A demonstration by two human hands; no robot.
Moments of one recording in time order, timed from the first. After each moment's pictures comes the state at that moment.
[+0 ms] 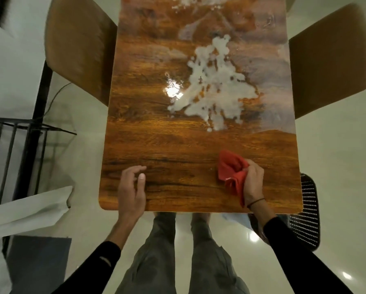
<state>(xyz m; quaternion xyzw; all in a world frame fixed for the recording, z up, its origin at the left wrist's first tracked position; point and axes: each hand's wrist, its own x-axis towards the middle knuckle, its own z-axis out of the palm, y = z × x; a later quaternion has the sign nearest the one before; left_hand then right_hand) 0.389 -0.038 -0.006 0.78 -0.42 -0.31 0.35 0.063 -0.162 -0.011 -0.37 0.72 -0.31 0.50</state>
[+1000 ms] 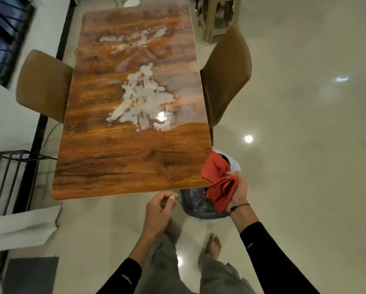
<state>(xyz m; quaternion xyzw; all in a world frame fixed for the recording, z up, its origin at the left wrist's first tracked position) 0.017 0.026 0.083 0.72 -0.39 -0.46 0.34 -0.205 -0.071 0.079 0.06 0.52 -0.46 0.72</state>
